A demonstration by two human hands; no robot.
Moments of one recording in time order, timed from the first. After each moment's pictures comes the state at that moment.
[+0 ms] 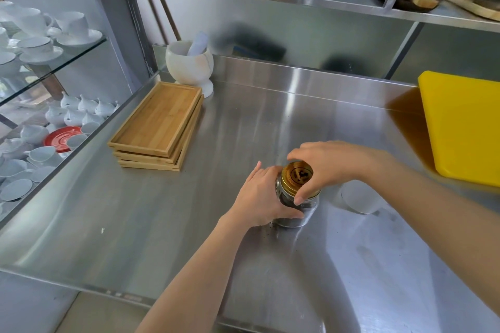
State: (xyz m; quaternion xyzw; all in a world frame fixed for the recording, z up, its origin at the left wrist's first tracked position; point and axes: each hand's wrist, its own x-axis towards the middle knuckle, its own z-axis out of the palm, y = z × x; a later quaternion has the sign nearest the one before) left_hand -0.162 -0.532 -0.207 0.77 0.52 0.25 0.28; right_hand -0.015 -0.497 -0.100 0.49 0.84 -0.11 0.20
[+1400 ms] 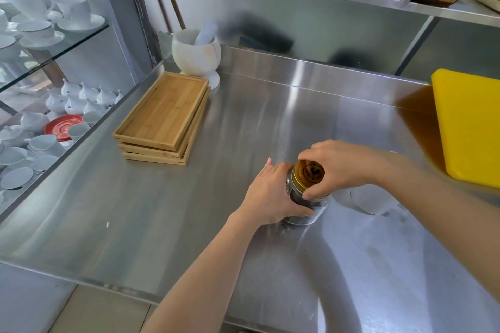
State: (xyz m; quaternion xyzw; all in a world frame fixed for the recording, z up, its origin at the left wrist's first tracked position) left_hand -0.163 -0.531 -0.206 0.74 0.53 0.27 0.31; right_hand -0.019 -0.495 -0.107 0.48 0.85 -0.11 0.18
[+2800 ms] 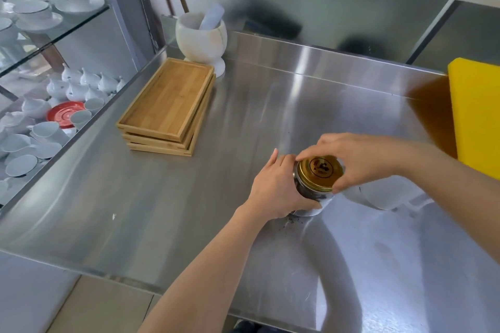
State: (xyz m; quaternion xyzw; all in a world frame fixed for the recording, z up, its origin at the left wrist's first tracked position) left_hand -0.165 -0.528 -0.210 0.73 0.55 0.27 0.30; right_hand -0.017 -0.488 -0.093 0.44 0.85 -0.20 0.20
